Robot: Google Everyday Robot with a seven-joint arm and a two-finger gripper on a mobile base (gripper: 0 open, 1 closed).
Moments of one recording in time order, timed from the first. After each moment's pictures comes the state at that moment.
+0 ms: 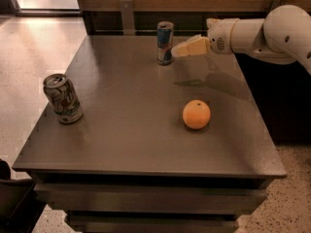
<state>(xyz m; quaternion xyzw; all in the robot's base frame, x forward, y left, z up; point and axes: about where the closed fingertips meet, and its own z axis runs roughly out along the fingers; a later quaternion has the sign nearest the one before) 0.737 -0.118 0.925 -0.37 0.71 0.21 0.56</state>
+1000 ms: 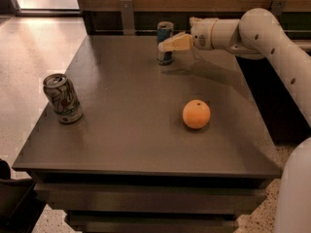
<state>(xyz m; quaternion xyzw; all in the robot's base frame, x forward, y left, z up) 0.796 -0.082 0.908 -0.37 0.69 0.25 0.57</state>
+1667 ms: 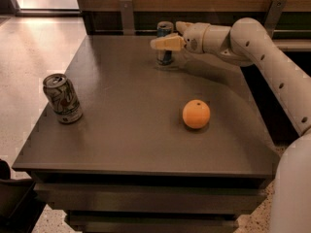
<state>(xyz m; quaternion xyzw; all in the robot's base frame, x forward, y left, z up) 0.803 -0.056 0.902 -0.35 0.67 0.30 0.59</state>
